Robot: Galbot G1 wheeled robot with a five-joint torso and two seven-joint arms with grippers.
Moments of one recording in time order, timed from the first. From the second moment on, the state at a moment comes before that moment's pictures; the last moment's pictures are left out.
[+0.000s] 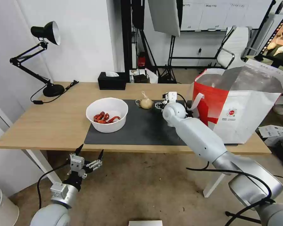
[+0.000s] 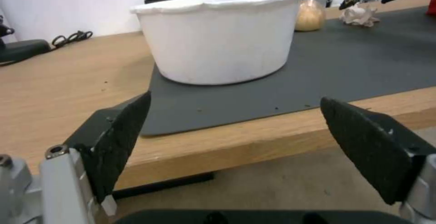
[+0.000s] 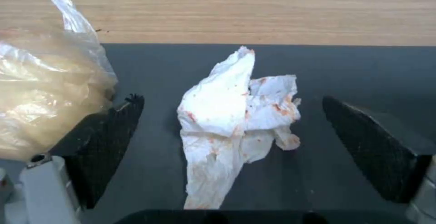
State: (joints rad) left arm 1.61 -1.05 -0.50 -2.03 -0.32 -0.11 -0.05; right arm -0.20 1.30 -0.28 1.07 0.98 -0.51 0.62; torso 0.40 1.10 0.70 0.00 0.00
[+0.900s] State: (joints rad) left arm 1.59 -1.05 -0.48 -2.01 -0.32 -0.12 -0.07; right arm -0.22 1.34 -0.24 1.02 0.96 -0.53 0.60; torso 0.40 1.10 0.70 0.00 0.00
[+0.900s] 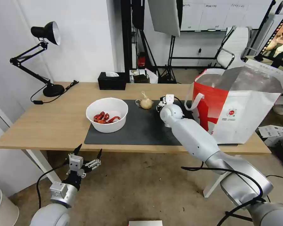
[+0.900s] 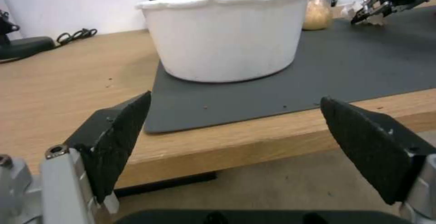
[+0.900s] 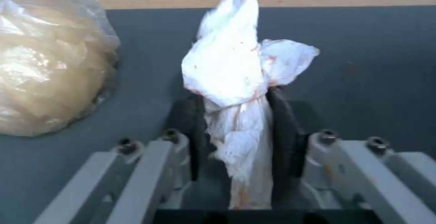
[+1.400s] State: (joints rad) left arm 1.59 -1.04 -0.48 -2.01 -0.33 -0.12 -0.07; right arm -0.24 1.29 -0.24 1.07 0.97 -0.48 0.61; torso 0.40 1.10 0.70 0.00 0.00
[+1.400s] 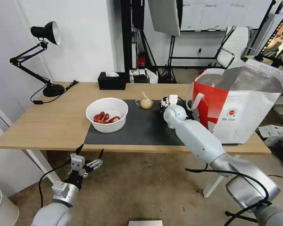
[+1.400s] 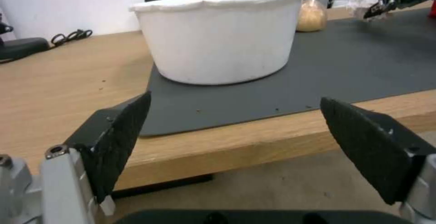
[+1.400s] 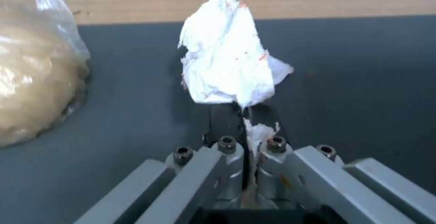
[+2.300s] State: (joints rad) left arm 1.63 -1.06 -0.50 -2.07 -0.32 -0.13 -0.08; right arm -0.59 0.87 -0.04 1.90 0.71 -0.17 0.59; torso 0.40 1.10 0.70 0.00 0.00
